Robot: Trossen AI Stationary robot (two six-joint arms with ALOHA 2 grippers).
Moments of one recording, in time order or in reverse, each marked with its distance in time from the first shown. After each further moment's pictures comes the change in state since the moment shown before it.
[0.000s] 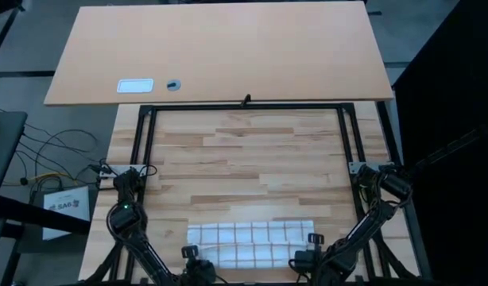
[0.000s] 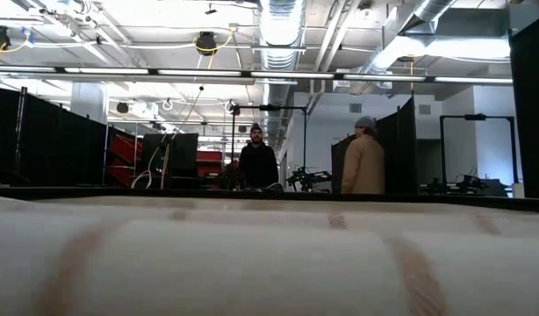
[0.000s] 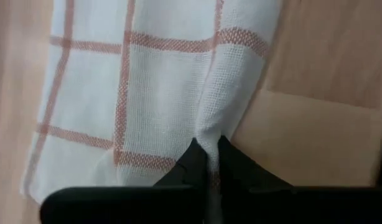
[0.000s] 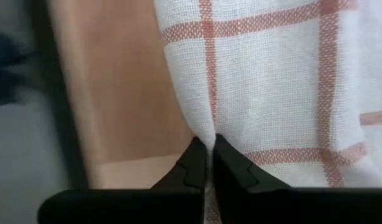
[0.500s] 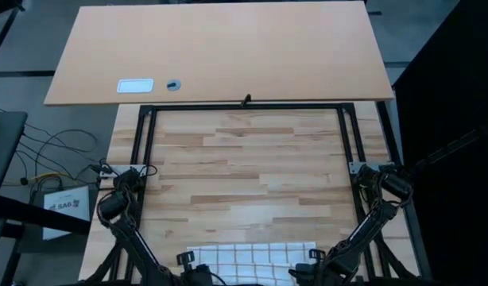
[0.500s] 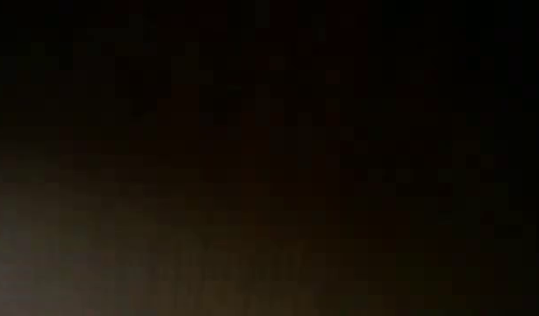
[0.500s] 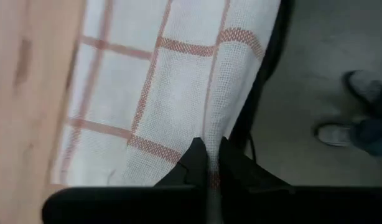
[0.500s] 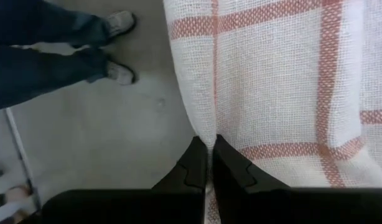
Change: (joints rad) left arm 0.002 -0.177 0.012 0.099 0.155 -0.024; right arm 0.011 -0.016 0.025 0.194 -0.211 0.052
